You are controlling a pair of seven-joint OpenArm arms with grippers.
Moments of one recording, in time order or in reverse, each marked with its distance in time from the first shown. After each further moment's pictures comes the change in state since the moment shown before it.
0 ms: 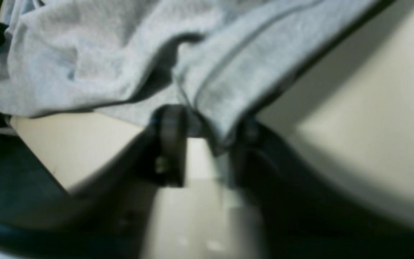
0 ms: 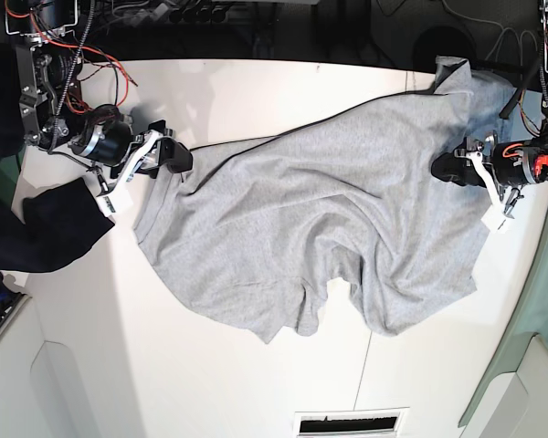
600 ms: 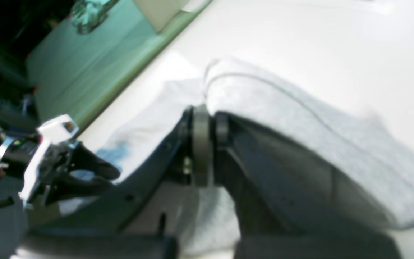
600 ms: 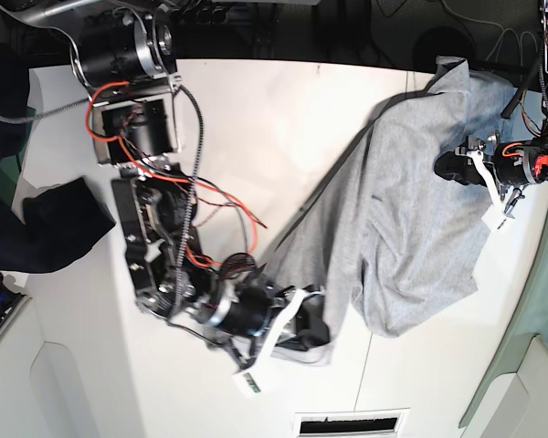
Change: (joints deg) left arm -0.2 0.0 0.0 0.0 2.8 0.0 -0.5; right arm 28.2 -22.9 -7.4 -5.2 -12.2 -0.5 2.4
